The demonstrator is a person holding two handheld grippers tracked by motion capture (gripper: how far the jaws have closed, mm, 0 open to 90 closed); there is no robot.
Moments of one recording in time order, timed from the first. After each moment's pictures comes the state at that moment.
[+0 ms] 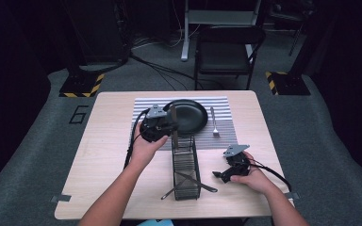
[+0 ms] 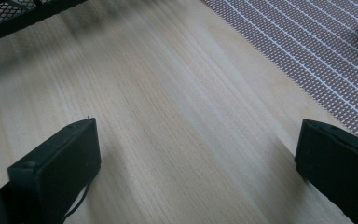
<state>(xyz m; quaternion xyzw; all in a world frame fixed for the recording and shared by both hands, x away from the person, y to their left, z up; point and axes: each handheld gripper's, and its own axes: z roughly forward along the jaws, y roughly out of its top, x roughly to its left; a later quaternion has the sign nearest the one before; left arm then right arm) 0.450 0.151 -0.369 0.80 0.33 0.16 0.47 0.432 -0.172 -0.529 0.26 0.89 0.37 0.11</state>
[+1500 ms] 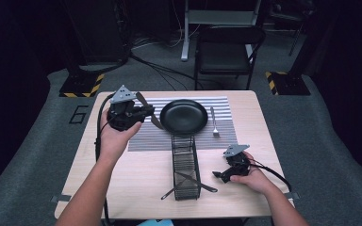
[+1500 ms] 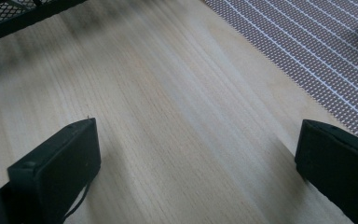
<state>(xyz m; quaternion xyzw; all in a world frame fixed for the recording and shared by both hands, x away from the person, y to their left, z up) 0.425 0.219 -0.294 0.78 0.35 0.21 0.48 0.432 -0.172 -0.529 0.26 0.89 0.37 0.11</state>
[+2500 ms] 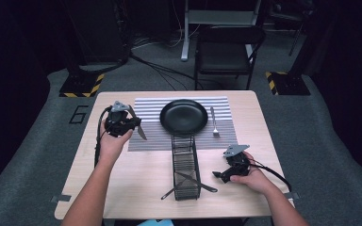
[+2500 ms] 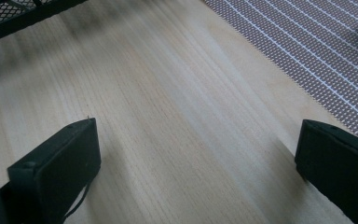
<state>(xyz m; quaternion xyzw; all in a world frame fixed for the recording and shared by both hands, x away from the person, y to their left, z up) 0.472 0.257 -0.384 0.79 0.43 0.20 0.39 0.432 -0.172 -0.529 0.26 0.89 0.37 0.11</state>
